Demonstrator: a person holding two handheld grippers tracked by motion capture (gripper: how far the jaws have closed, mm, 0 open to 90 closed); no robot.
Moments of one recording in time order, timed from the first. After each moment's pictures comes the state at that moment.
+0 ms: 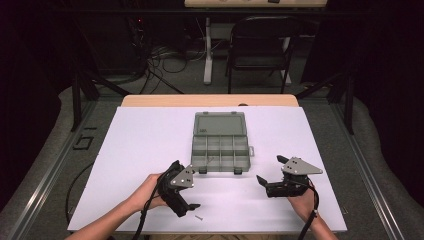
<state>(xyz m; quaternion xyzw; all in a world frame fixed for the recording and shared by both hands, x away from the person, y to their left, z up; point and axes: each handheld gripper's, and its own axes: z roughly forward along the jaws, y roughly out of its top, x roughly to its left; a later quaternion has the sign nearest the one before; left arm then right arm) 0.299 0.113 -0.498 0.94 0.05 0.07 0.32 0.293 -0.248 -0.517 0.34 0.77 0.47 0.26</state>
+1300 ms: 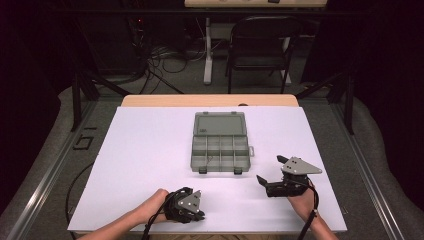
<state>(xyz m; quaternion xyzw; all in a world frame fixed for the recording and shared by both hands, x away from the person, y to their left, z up) 0.274 0.100 -0.543 0.96 -0.04 -0.03 0.28 0.293 -0.248 -0.517 0.34 0.77 0.47 0.26</state>
